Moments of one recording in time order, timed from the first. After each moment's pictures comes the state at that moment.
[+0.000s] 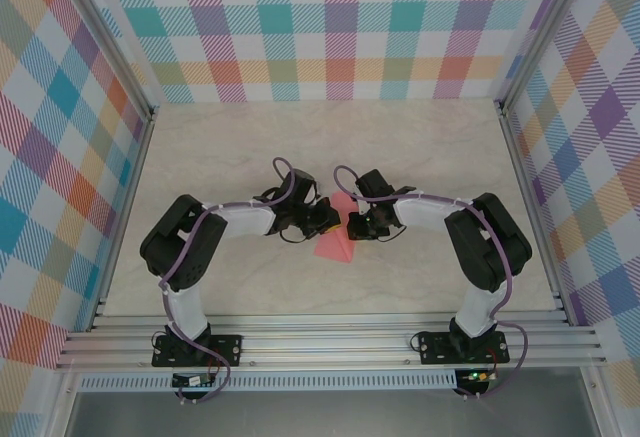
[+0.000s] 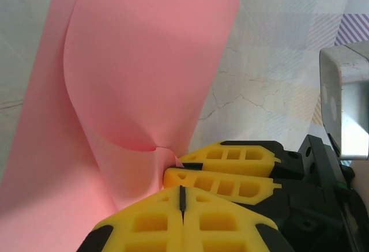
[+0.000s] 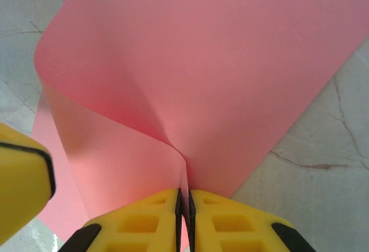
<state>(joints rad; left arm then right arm) -0.63 1.85 0.99 0.05 0.51 -1.04 0.59 1.79 0.99 -0.42 -0.26 0.42</state>
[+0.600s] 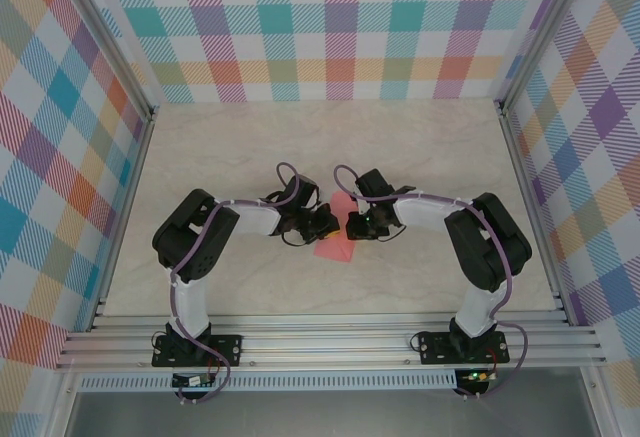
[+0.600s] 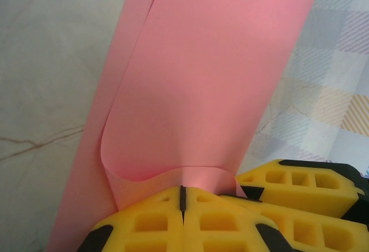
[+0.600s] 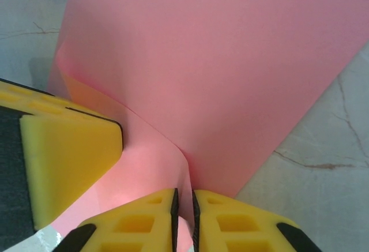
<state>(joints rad) -0.63 1.94 0.99 0.05 0.50 -1.02 0.59 1.79 1.00 -0.42 -0.27 0.43</state>
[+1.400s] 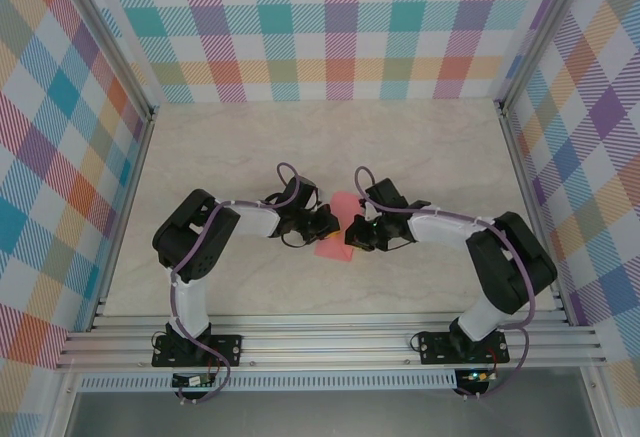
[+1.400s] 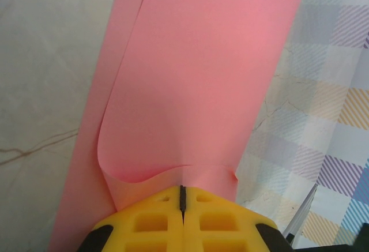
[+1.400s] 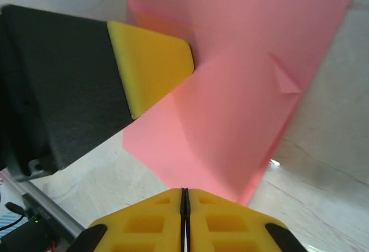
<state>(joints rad) -0.63 1.94 0.97 0.10 0.52 -1.00 0.60 1.62 0.82 -0.27 -0.48 0.80</state>
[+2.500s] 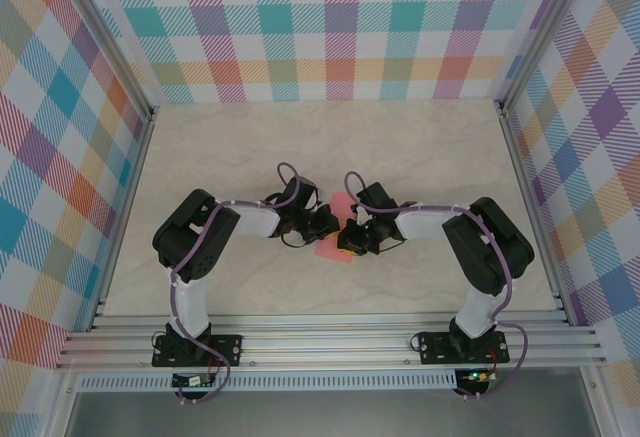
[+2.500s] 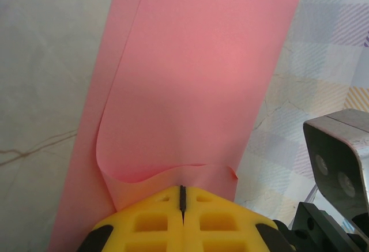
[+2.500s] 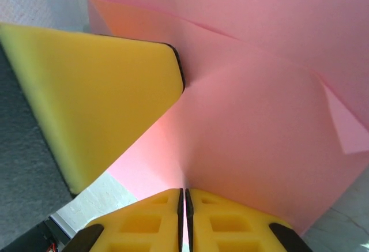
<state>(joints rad) -0.63 1.94 0.97 0.10 0.52 -0.99 0.62 1.76 0.85 -0.20 -0.52 0.80</state>
